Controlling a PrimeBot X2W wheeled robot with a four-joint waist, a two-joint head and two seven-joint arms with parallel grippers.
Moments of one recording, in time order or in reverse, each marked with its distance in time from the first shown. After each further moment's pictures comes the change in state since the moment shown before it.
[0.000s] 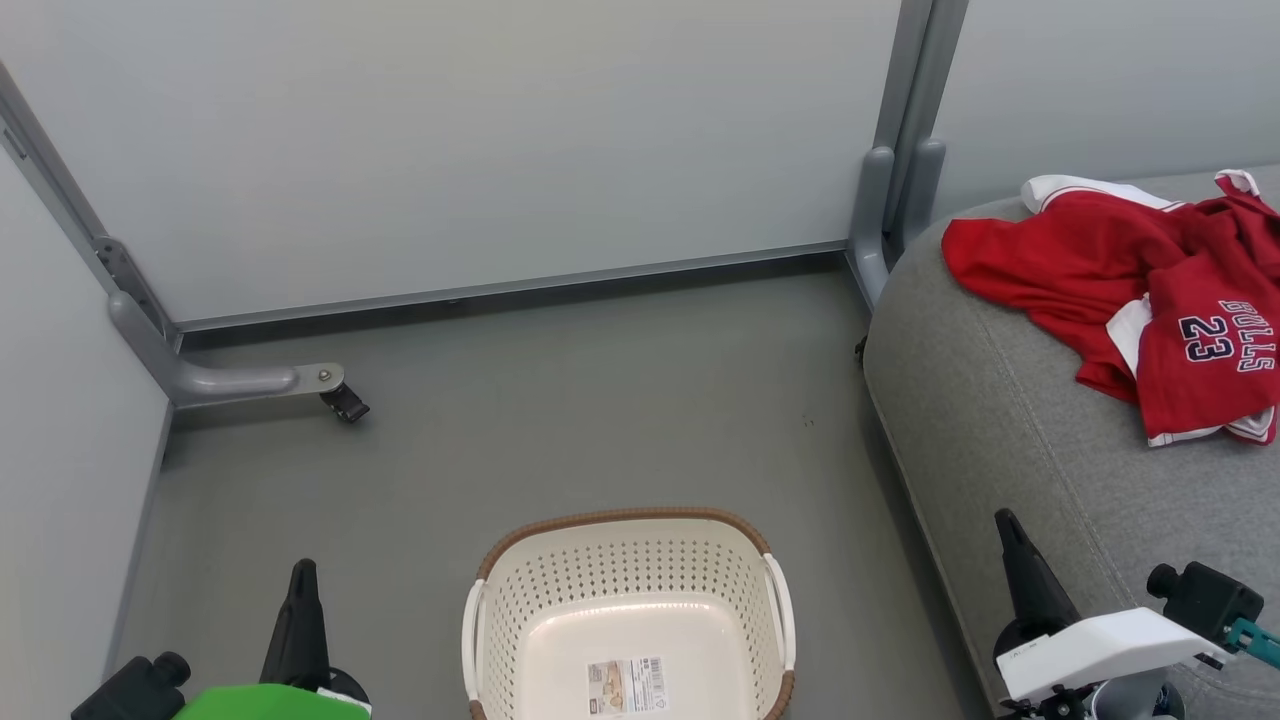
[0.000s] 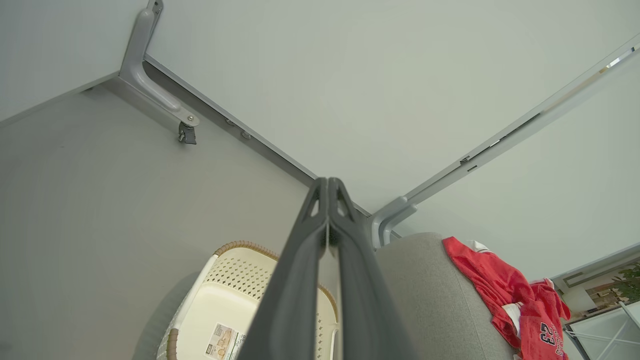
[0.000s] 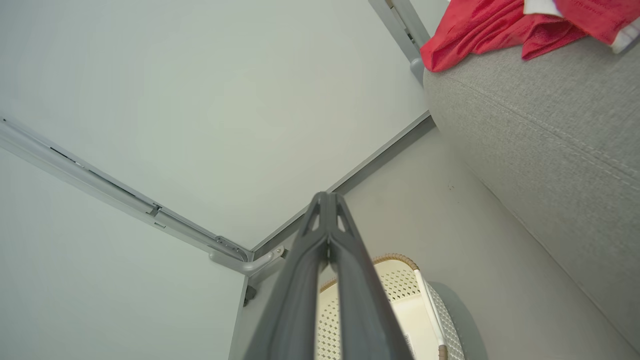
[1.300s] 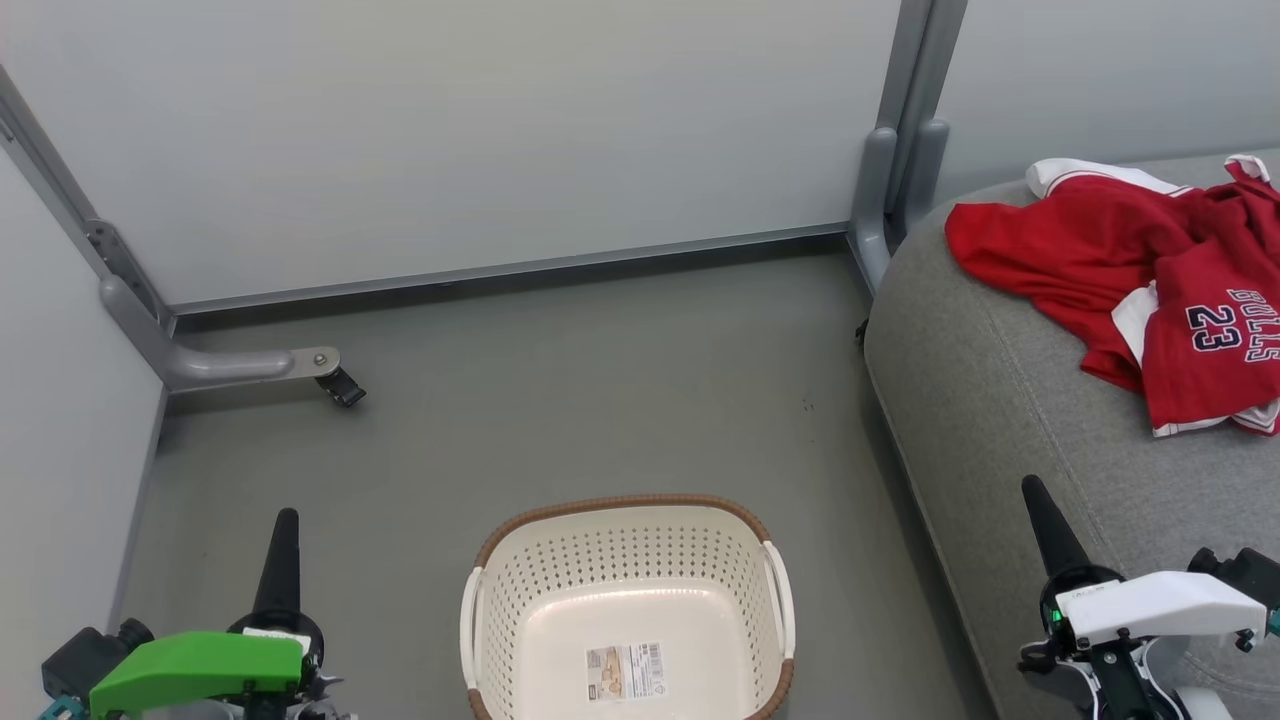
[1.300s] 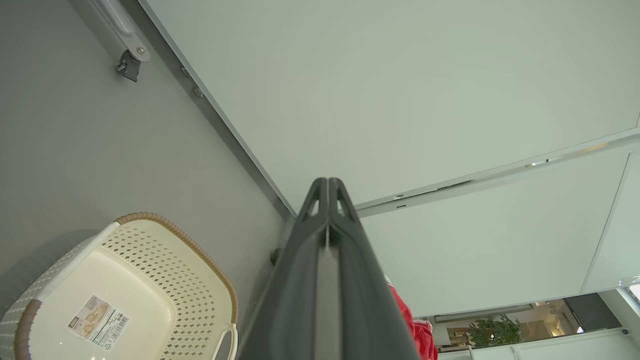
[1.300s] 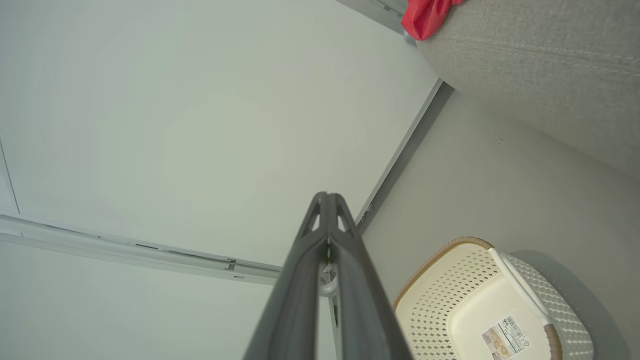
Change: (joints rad) left arm -0.108 0.004 0.051 0.052 -0.430 -0.039 0.105; right arm -0.065 -0.002 -0.067 0.021 0.430 0.000 0.107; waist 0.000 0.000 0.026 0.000
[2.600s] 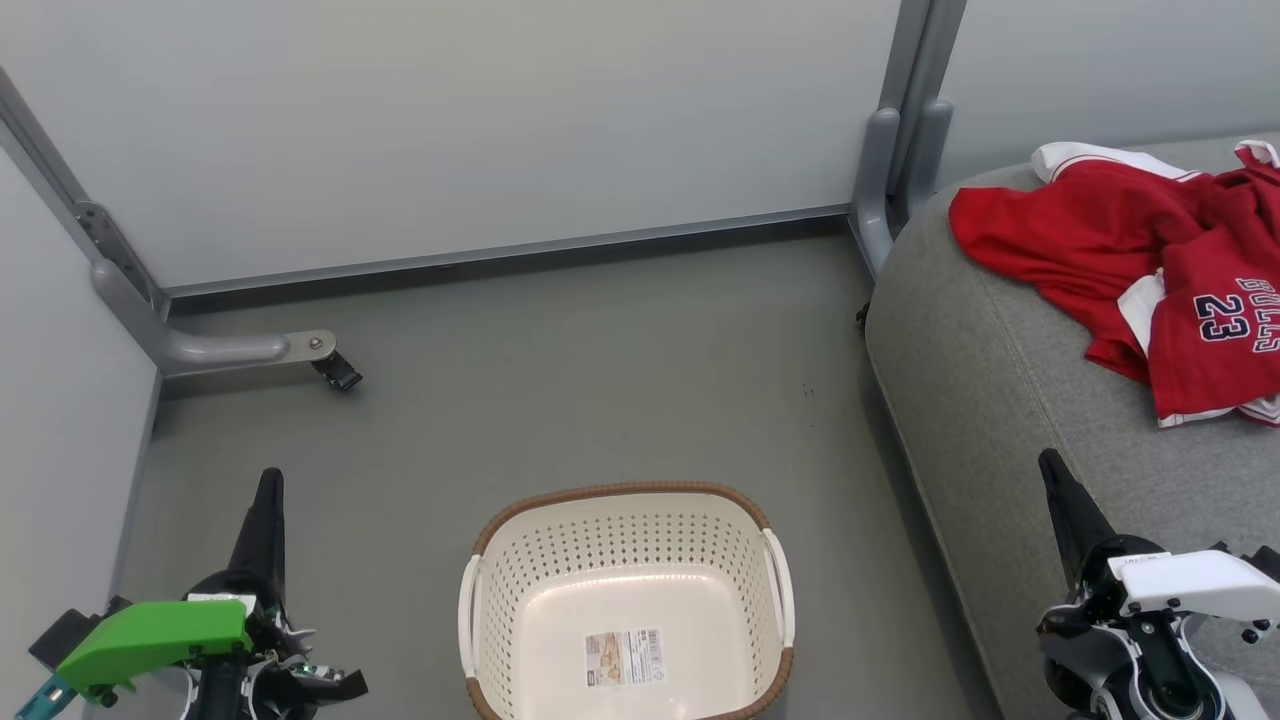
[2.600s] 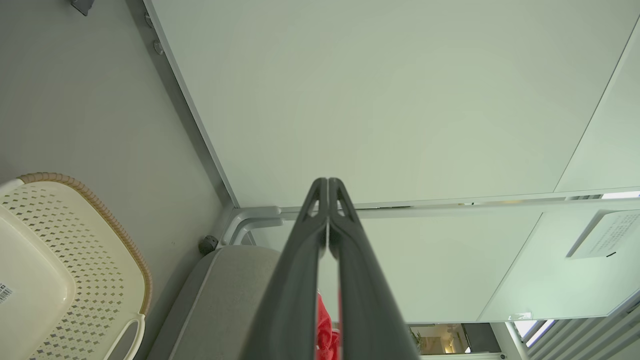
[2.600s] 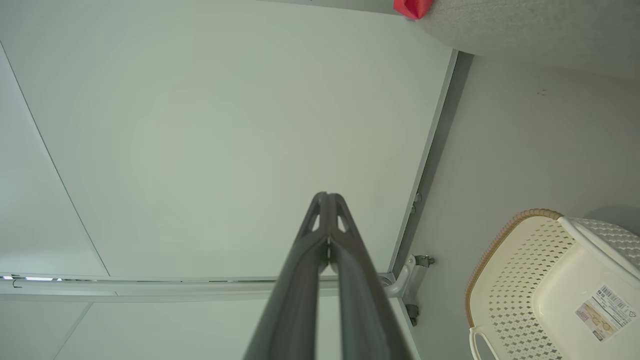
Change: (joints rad) left arm -0.075 0.000 0.046 0.039 -0.297 -0.027 0.083; right arm -0.044 0.002 -0.056 0.016 0.301 0.000 0.082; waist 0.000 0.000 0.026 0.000
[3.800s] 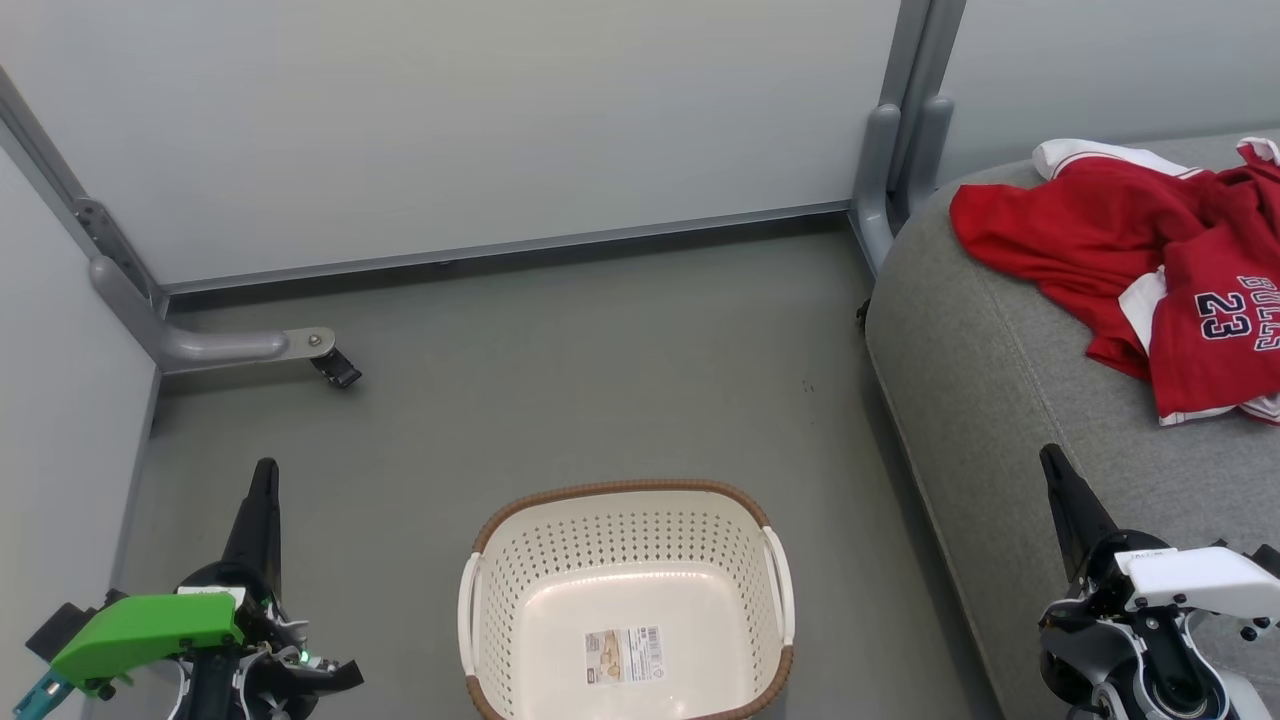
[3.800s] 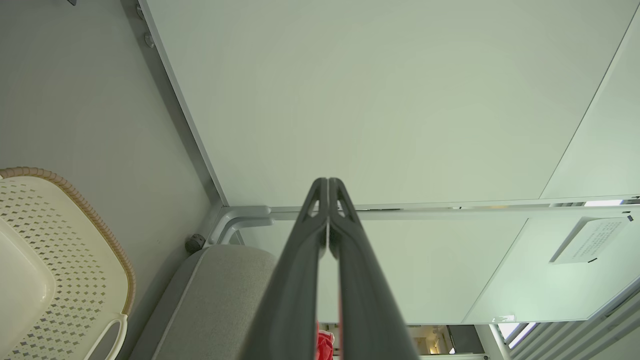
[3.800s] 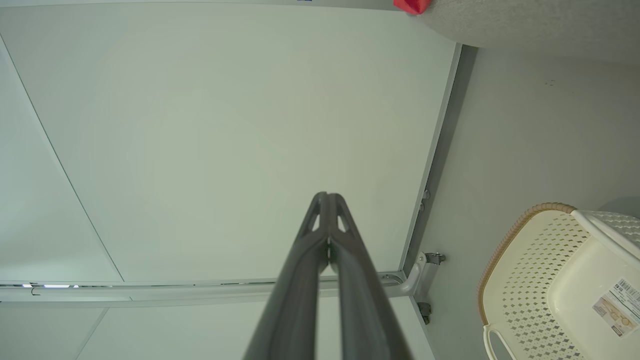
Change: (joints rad) left arm -0.018 -0.005 0.018 0.007 -0.039 -0.005 0.020; right arm -0.009 0.007 -0.016 0.003 0.040 0.000 0.021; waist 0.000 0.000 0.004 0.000
